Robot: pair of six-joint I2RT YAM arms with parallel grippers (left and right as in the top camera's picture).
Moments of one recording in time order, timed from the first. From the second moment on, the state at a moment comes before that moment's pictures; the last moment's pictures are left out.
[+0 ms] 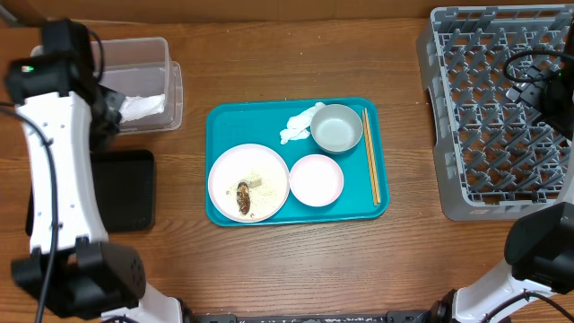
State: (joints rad) left arm 0.22 1.77 1.82 -1.40 -0.19 -1.02; right arm -0.35 1.88 1.95 -1.39 0.22 0.41
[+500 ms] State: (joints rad) left arm 0.22 1.89 1.56 -0.96 -0.10 -1.05; right arm -0.35 1.88 1.95 -1.39 0.22 0.41
